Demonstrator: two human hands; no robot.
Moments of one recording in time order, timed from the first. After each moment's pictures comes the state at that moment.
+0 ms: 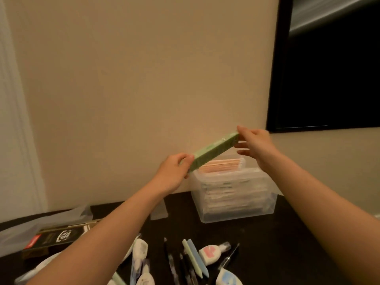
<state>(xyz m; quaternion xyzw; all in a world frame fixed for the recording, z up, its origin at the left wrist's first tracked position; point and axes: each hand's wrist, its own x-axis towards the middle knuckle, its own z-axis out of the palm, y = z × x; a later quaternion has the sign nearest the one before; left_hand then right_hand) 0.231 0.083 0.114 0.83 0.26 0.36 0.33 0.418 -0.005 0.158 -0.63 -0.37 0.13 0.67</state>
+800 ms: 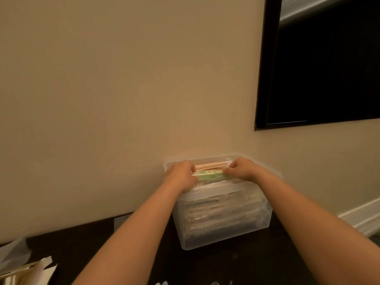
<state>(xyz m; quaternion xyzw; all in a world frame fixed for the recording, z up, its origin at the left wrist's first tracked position) 0.385 0.179 0.076 0.91 0.34 0.21 0.13 0.542 0.072 0.089 -0.86 -0.43 0.10 0.27</state>
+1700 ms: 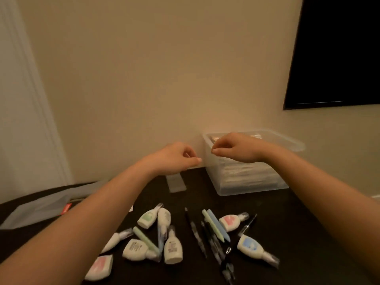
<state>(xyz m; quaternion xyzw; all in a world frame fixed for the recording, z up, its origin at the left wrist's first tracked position) 0.170 0.093 0.118 0.92 0.29 0.13 0.24 0.349 0.011 0.129 -0.72 -0.67 0.06 0.16</state>
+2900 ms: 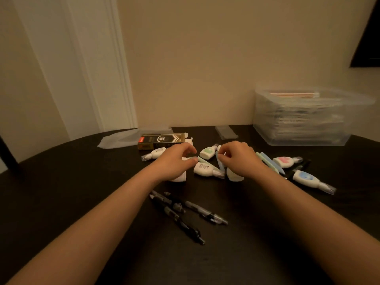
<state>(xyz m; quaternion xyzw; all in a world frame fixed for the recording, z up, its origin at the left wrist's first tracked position) -0.001 0.068 -0.011 0.86 0.39 0.19 0.26 0.183 0.015 -0.020 -0.76 -0.61 0.05 0.22</state>
